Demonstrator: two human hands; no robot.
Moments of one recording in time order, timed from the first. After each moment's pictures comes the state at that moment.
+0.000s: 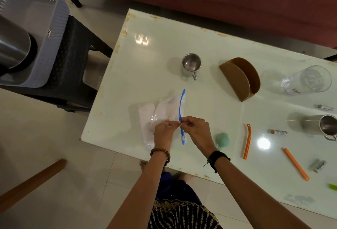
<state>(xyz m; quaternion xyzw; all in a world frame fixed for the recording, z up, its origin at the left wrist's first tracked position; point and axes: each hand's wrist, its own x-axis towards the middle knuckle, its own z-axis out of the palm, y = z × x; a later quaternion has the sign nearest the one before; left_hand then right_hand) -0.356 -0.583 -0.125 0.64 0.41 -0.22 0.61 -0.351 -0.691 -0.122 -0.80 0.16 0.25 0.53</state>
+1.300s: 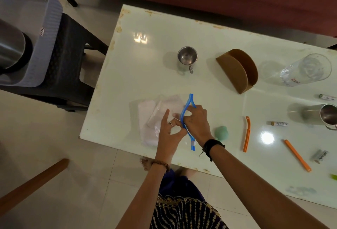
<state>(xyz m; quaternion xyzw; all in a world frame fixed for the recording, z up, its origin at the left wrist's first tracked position) -0.386 -0.596 -0.113 0.69 0.27 -0.19 0.65 -0.341 -0.685 -0.122 -0.86 0.18 0.25 0.41</state>
